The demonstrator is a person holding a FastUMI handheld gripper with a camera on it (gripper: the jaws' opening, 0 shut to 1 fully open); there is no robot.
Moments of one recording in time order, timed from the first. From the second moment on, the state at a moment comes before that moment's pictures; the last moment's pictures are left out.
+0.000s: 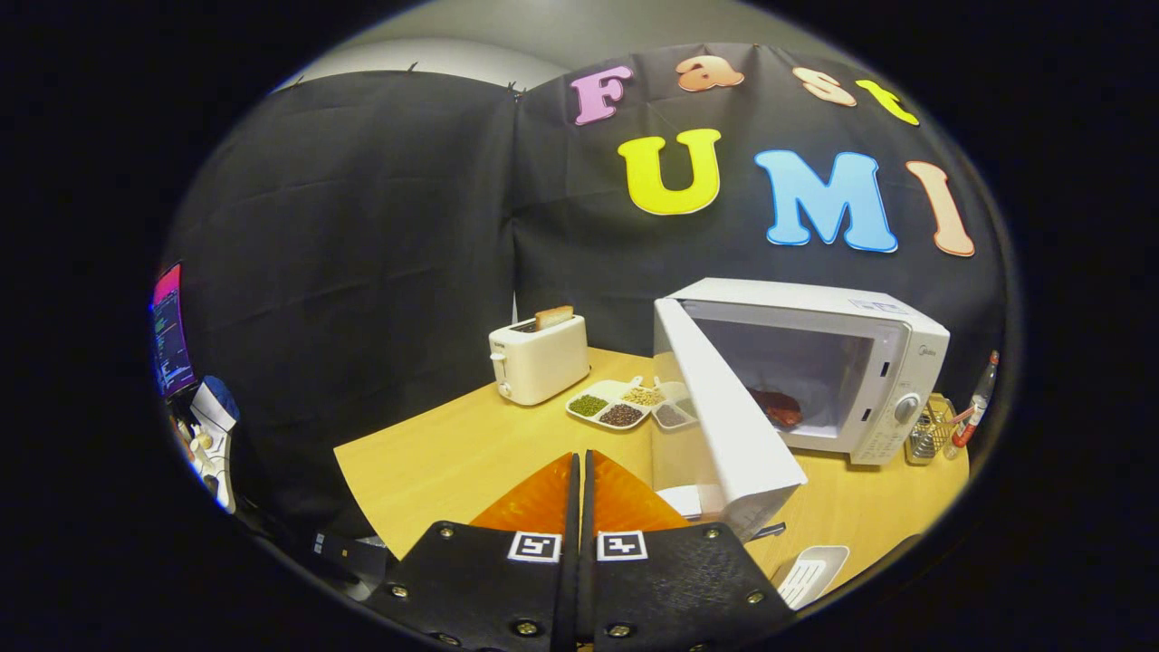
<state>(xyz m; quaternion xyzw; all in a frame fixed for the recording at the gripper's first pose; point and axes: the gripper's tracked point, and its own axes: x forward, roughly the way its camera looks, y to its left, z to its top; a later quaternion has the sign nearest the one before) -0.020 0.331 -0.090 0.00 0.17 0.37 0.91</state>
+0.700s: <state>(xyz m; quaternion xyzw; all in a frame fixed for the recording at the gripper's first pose) 0.083 0.266 -0.094 0.02 0.16 0.30 0.94</state>
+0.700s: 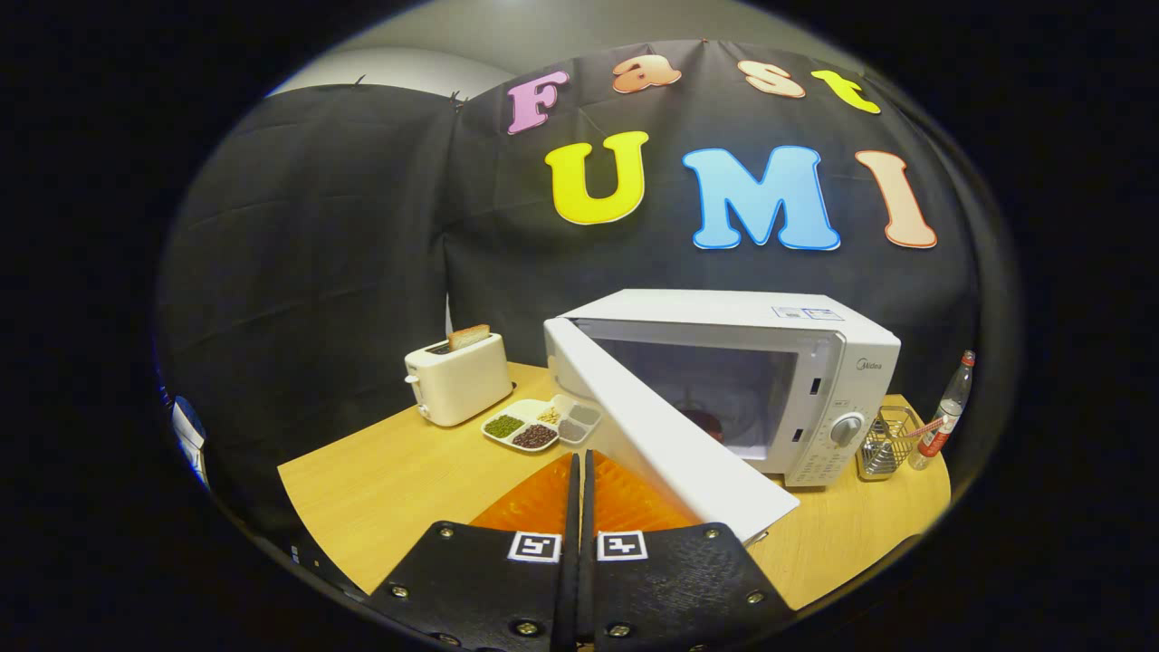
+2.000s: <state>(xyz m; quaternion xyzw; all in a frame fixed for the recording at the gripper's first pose) 0.250 0.168 -0.125 0.08 0.15 0.12 0.98</state>
